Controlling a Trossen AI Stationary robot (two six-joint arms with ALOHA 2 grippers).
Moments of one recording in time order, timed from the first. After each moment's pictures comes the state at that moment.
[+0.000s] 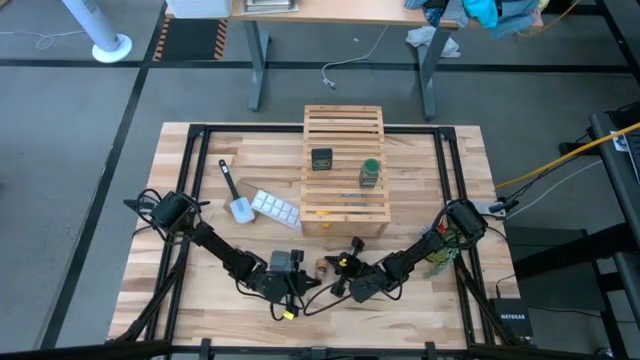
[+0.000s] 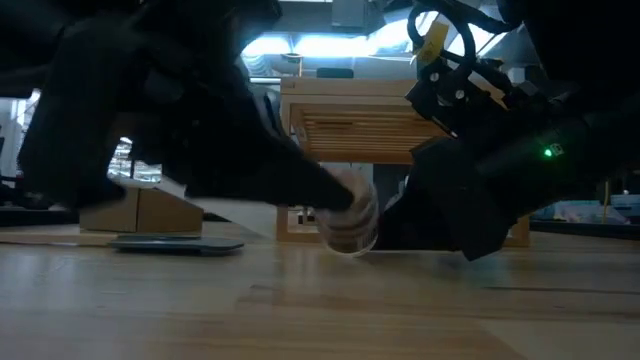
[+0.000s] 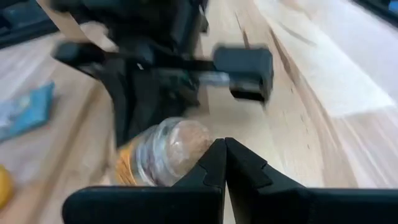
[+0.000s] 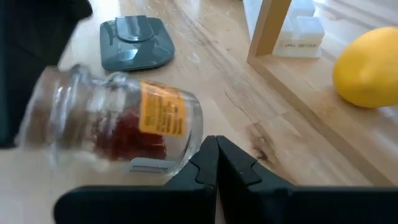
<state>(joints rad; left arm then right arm) -0.54 2.01 0.90 0.62 -0.59 -0.02 0.56 2.12 0.90 0.53 0.82 0.54</state>
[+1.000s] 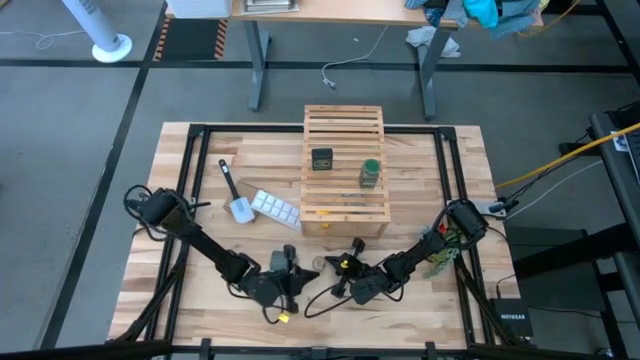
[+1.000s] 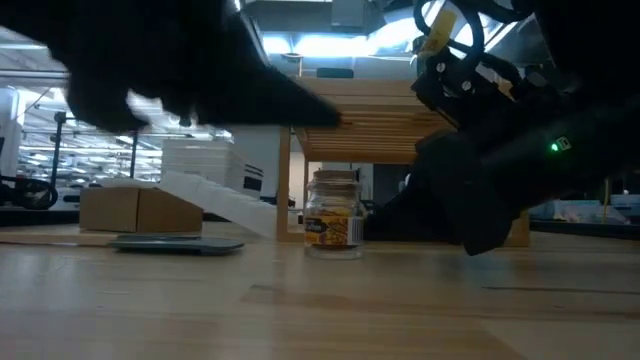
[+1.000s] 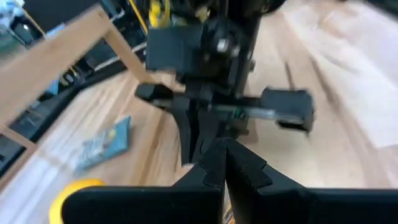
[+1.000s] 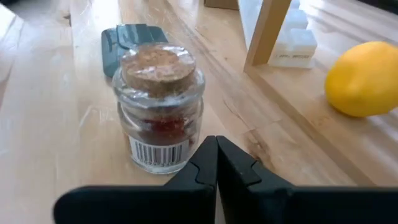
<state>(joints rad) -0.61 1.93 0.90 0.61 -0.82 0.12 0.56 2.12 0.91 0.52 0.88 0.51</state>
